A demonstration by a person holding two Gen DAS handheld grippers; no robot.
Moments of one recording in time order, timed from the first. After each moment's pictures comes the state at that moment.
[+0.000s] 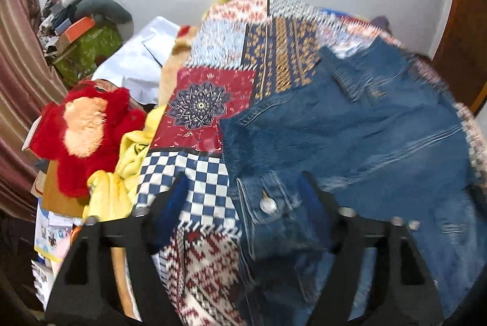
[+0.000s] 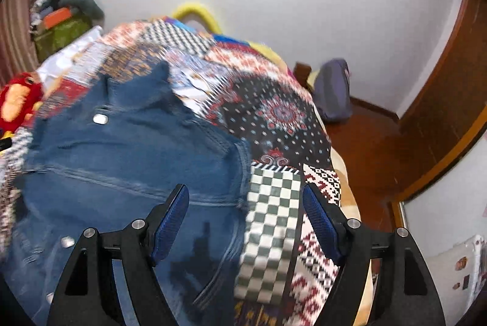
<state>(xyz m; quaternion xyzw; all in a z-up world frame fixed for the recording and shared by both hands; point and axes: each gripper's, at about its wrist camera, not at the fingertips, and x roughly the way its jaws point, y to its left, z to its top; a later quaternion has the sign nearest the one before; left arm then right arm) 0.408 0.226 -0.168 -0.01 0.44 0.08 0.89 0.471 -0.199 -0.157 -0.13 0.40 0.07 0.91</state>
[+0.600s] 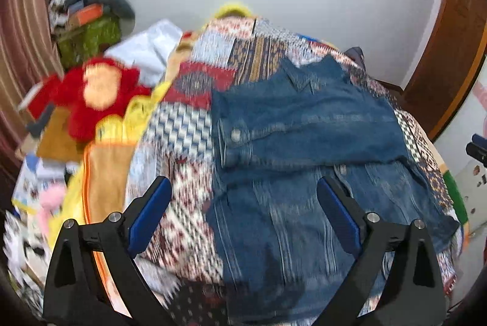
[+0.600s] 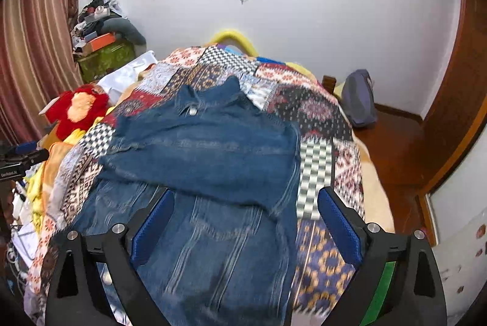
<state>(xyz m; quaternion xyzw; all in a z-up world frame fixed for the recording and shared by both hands) 0.250 0.208 -0.137 -0.10 0.40 0.04 0.91 0.294 -0.192 -0.110 -0.07 0.37 0.15 0.92</state>
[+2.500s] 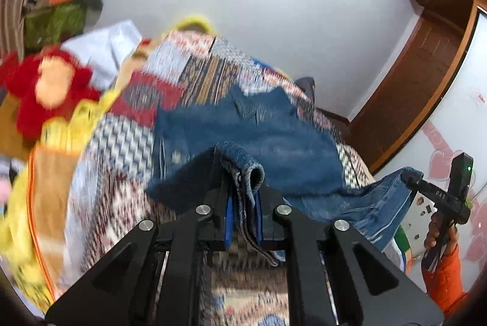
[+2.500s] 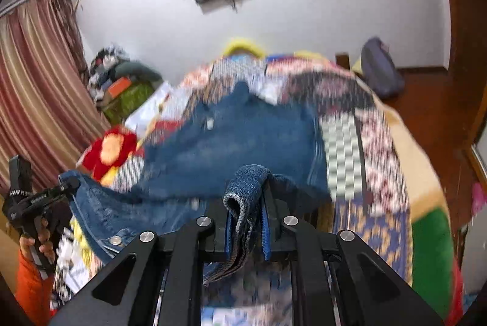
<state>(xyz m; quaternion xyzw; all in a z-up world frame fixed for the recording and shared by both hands) 0.280 0.214 -0.103 -0.19 0.33 -0.07 0.92 0.312 -0.241 -0.126 0.10 0.35 0.20 0.91</state>
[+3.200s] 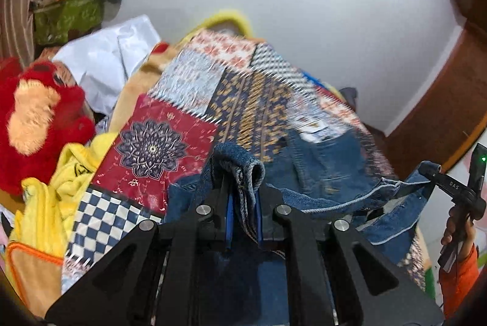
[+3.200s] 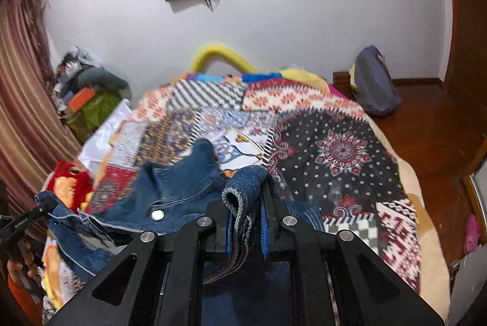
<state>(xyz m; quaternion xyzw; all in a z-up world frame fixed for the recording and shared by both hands) 0.481 0.265 -0.160 -0.21 0.37 0.01 0.90 0.568 -0.183 -0.143 0.07 0.38 0.14 0.91</state>
